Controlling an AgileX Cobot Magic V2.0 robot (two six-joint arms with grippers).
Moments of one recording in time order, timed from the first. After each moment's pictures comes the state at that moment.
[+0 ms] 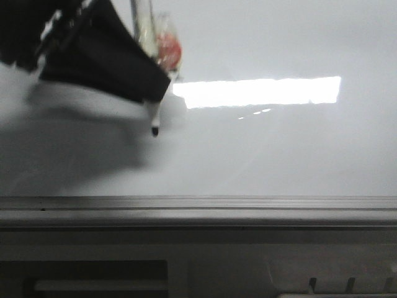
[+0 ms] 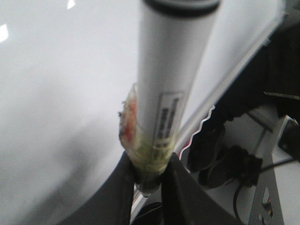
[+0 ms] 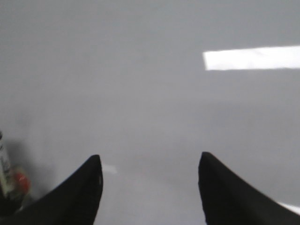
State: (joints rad) left arm -0.60 1.24 -0.84 -0.99 0.63 0.91; right arm 0.37 0.48 -0.68 0.09 0.39 -0.01
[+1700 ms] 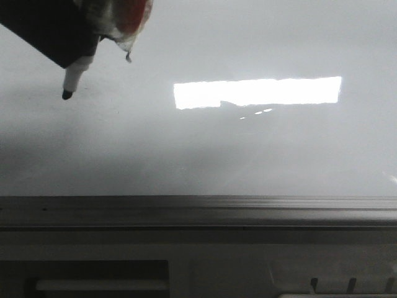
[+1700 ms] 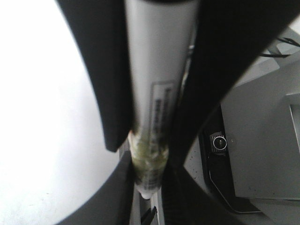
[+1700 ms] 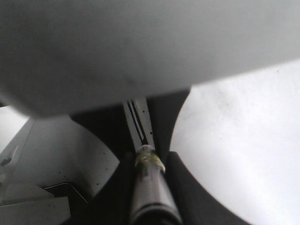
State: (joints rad) left arm -0.73 1.20 -1.12 -0.43 1.10 1.10; right arm 1.05 1.18 -1.08 0.04 0.59 -0.27
